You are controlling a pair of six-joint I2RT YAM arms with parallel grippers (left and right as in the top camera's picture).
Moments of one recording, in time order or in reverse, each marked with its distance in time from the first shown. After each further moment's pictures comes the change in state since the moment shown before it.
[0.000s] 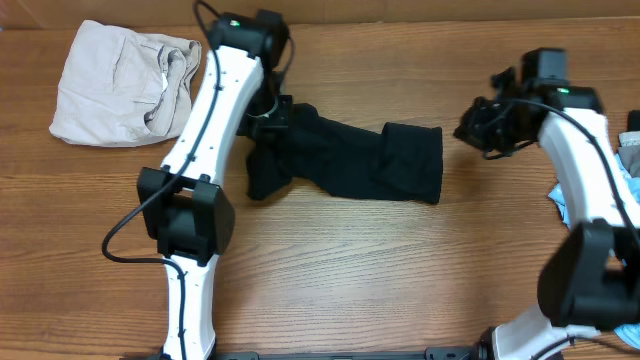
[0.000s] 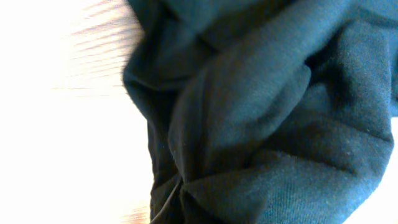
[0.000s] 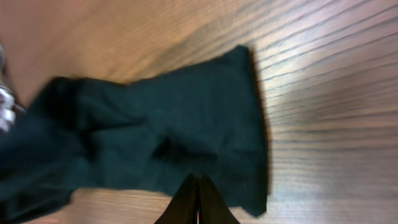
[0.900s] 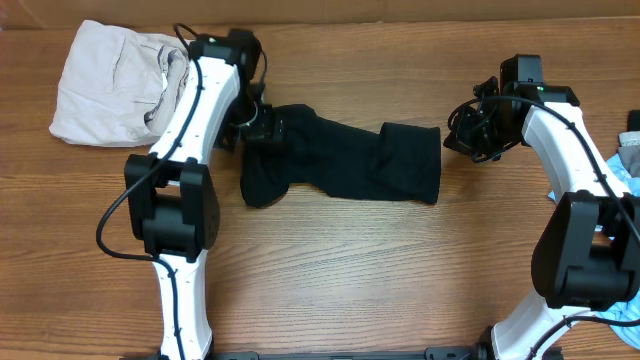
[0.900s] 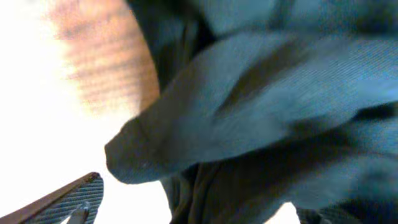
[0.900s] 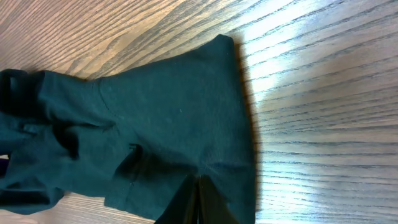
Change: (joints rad) left arm 0.095 0.000 -0.235 0.247 0.042 0.077; right arm 0.018 0.097 -0.003 0.023 0.019 -0.021
